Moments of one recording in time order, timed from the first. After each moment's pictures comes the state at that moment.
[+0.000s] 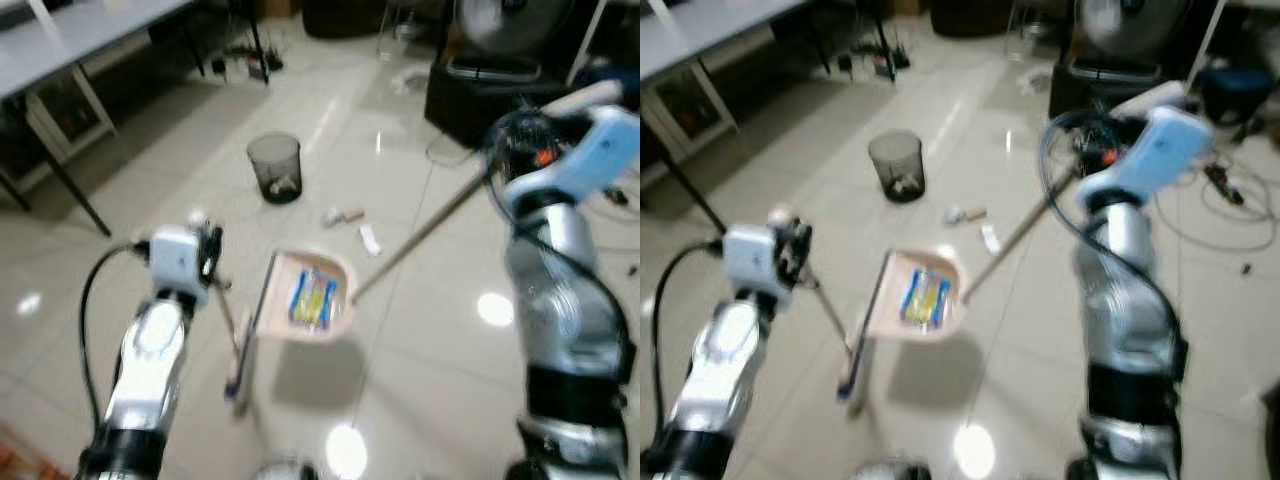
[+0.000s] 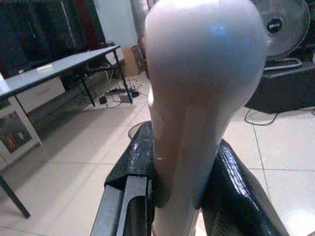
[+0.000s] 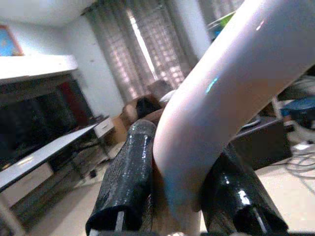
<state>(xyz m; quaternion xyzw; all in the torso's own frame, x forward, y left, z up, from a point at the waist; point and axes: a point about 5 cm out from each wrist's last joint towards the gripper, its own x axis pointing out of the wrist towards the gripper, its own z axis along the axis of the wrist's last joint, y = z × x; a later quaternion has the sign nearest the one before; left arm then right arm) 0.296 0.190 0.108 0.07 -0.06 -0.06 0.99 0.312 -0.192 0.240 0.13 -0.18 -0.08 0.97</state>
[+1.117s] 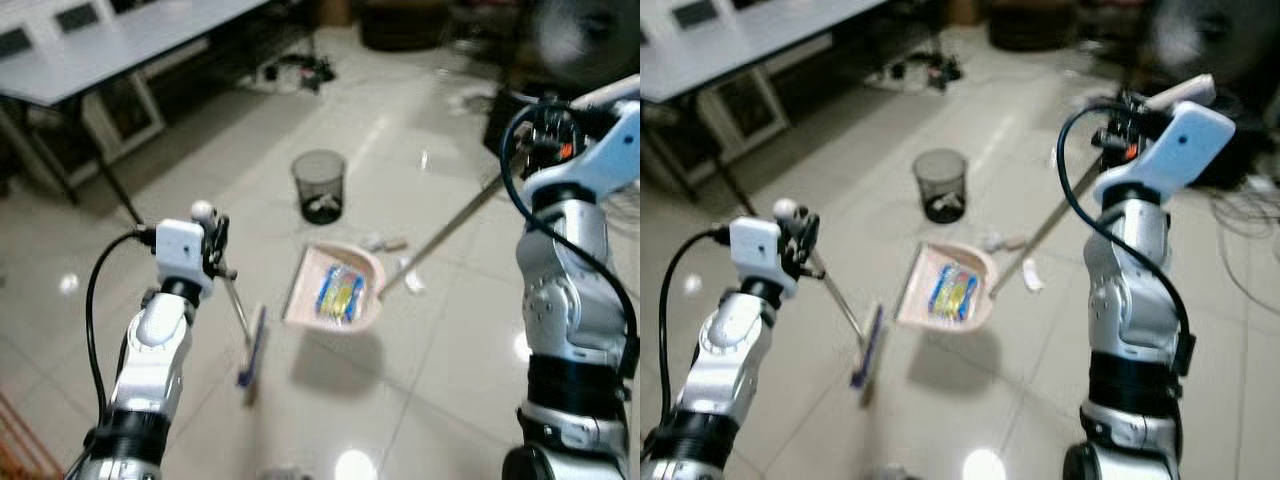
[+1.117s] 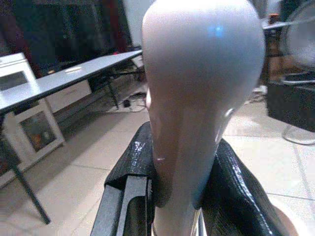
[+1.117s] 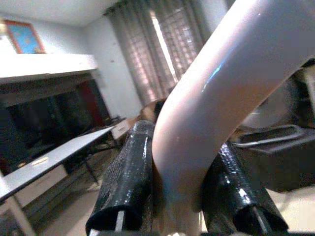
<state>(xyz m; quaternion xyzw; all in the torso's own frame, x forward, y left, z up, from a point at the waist) 0.303 0.200 0.108 0.07 -0.06 -0.05 0.99 0.321 -0.183 0.246 0.13 -0.20 -0.08 0.97</state>
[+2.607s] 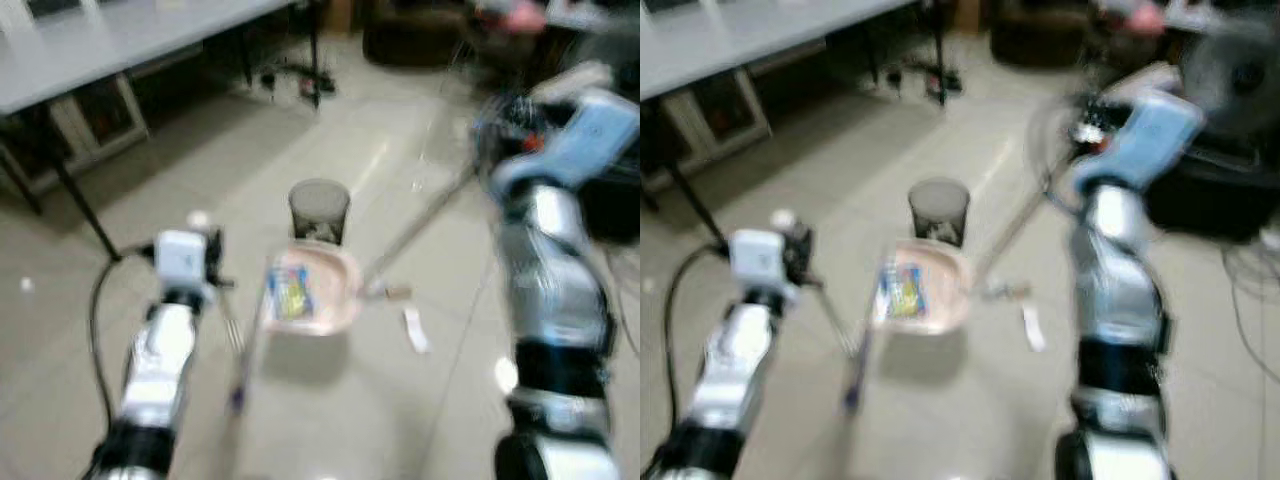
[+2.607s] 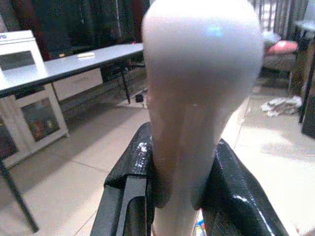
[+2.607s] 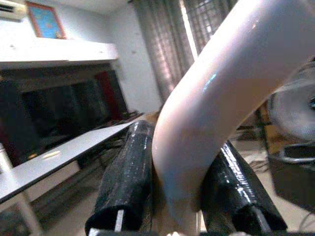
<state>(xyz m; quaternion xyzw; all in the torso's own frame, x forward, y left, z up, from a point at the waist) 0.297 0.187 0.097 0.07 -0.05 -0.03 1.00 0.332 -0.188 0.243 0.14 -0.19 -0.07 0.97</state>
